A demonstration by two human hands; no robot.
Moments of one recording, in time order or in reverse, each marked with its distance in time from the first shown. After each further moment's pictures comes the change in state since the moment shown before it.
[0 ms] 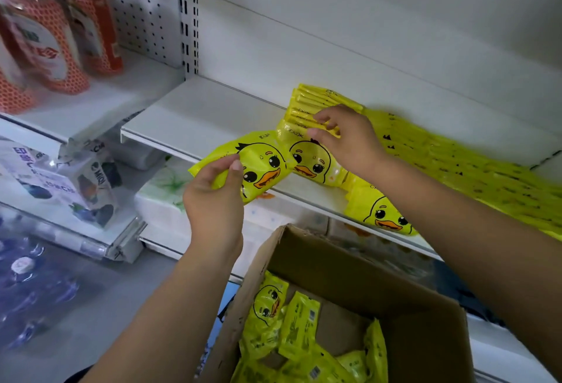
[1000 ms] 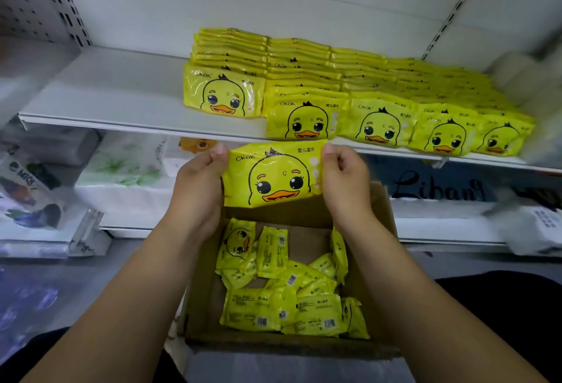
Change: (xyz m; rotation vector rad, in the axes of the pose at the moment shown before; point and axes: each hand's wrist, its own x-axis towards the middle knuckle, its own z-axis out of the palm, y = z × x) left_hand -0.103 -0.025 0.003 0.182 -0.550 -0.312; right_hand -0.263 -0.017 -0.027 0.529 0.491 0.679
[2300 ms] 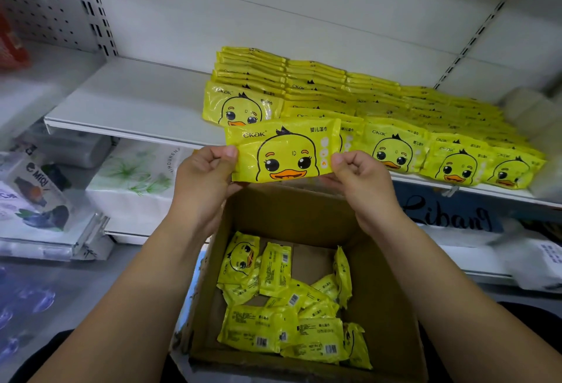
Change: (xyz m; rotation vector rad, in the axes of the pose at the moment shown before) left_hand 0.018 0.020 -0.012 0.013 0.059 0.140; right_hand 0.025 -0.024 -0.009 0.191 -0.209 0.076
